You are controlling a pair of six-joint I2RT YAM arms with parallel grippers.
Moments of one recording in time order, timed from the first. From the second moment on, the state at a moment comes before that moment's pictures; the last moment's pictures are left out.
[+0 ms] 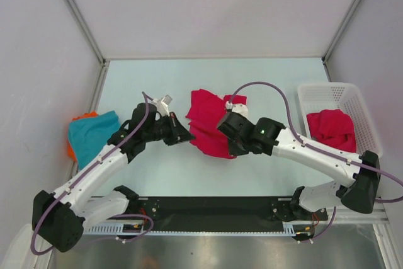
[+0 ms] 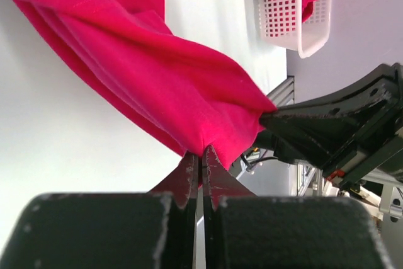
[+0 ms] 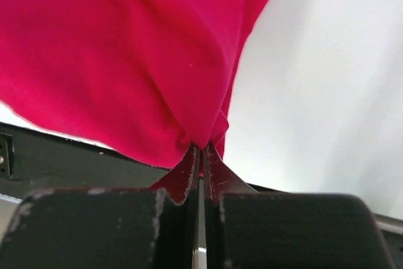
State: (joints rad) left arm -0.50 1.01 0.74 -0.30 0.48 -0.83; right arm 1.04 1.34 1.23 -0.97 0.32 0.77
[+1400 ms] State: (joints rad) left arm -0.31 2.08 1.63 -0.39 0.54 -0.77; right arm 0.49 2.20 2.08 -0.97 0.22 0.34
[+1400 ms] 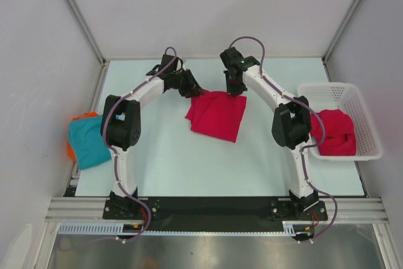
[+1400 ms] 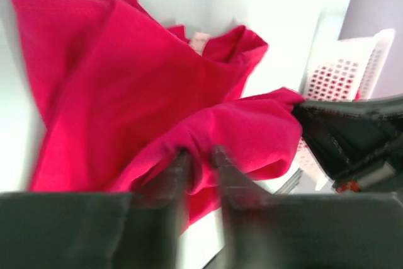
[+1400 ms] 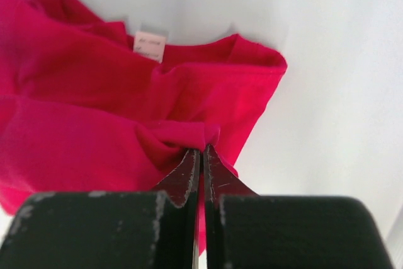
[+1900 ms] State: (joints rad) left arm -0.27 2.06 1.62 -0.40 0.54 -0.73; right arm 0.44 2.26 2.10 -0.98 0.22 0.33
